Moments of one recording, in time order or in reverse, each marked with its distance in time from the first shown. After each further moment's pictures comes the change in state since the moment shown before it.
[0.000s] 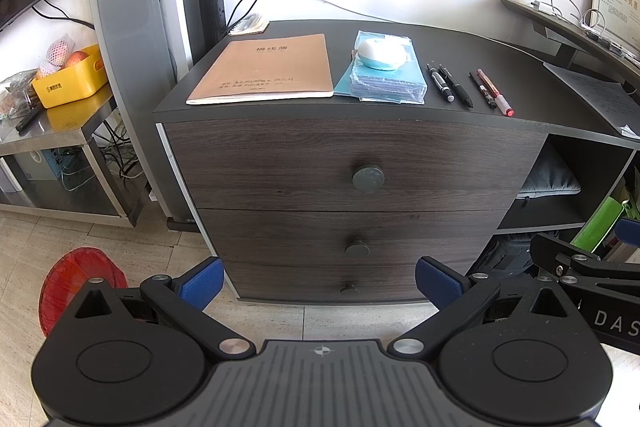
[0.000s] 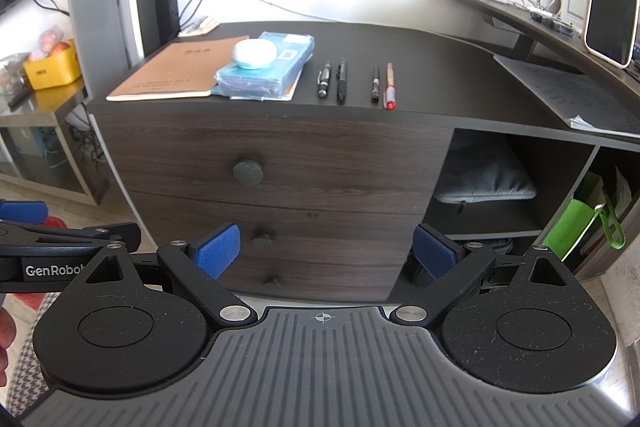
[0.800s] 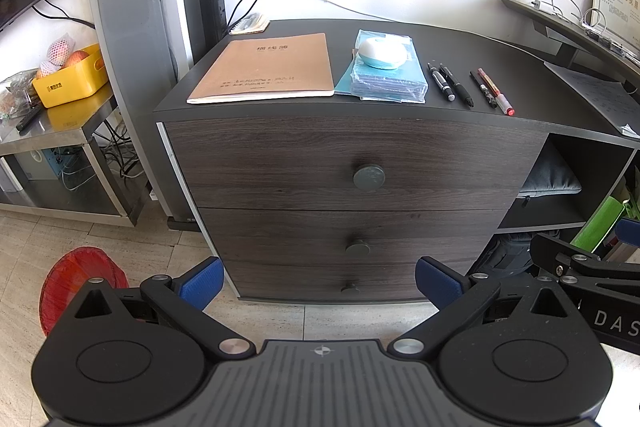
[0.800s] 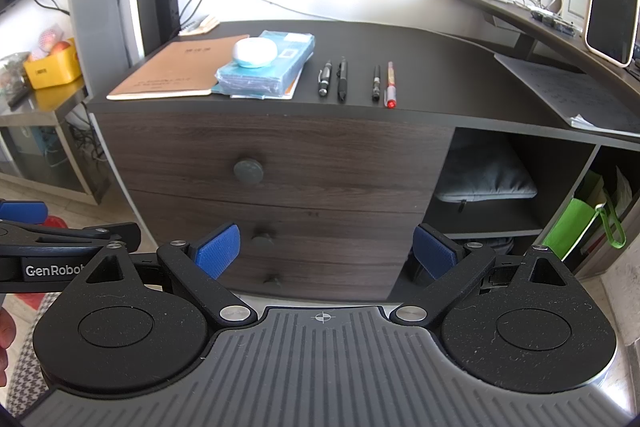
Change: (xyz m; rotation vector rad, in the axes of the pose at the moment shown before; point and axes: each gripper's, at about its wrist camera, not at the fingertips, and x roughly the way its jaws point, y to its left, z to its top) left arm 0.000 0.003 0.001 0.001 0.006 0.000; right arm 0.001 0.001 -0.001 0.002 0.003 -0.001
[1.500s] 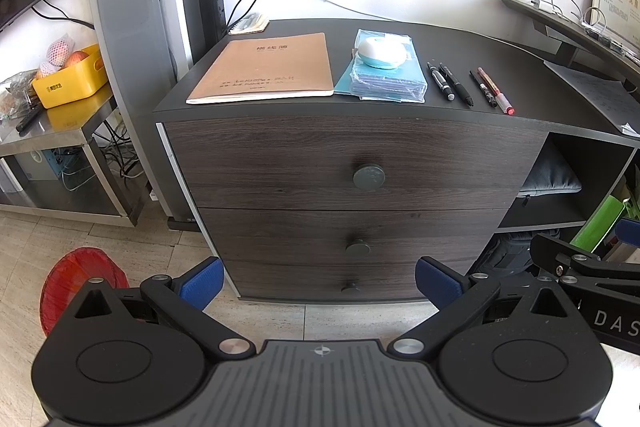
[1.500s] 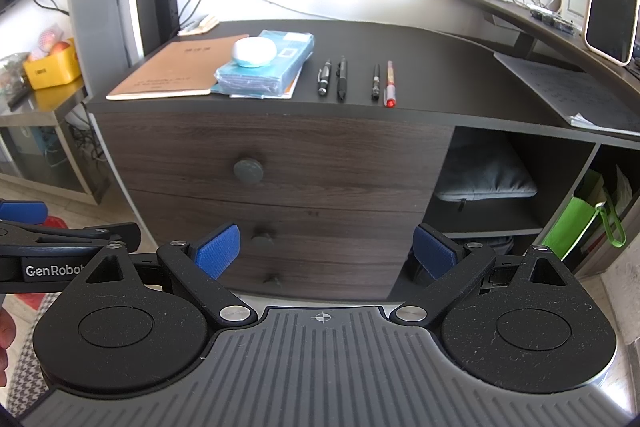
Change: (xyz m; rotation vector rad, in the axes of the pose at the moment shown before) left arm 0.001 0.001 0.000 0.002 0.001 0.000; right arm 0.001 0.001 0.000 0.002 0.003 0.000
